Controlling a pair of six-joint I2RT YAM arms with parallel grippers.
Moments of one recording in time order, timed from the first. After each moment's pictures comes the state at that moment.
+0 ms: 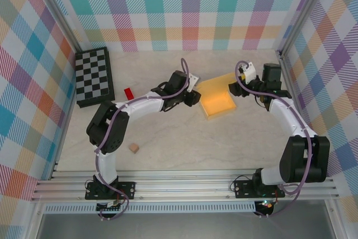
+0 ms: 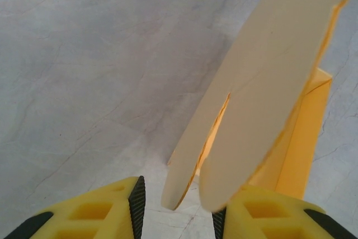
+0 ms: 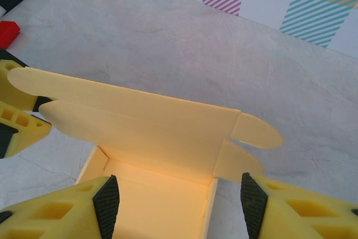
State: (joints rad) left arm -0.68 1.94 1.38 -0.13 0.14 -0.10; right arm 0.00 1.40 1.01 -0.24 -0.55 -0.34
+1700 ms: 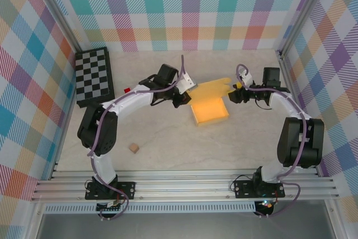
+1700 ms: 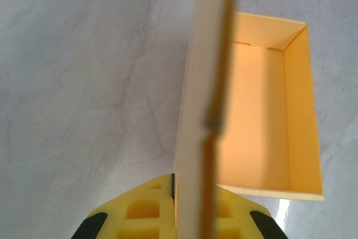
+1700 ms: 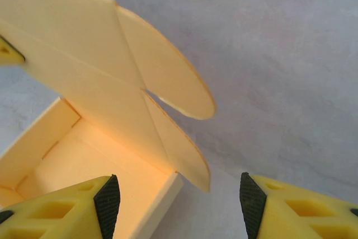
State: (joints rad) left arm -0.56 1.85 1.43 -0.44 0.46 0.42; right arm -0.06 1.57 1.04 -0.35 -0.82 -0.60
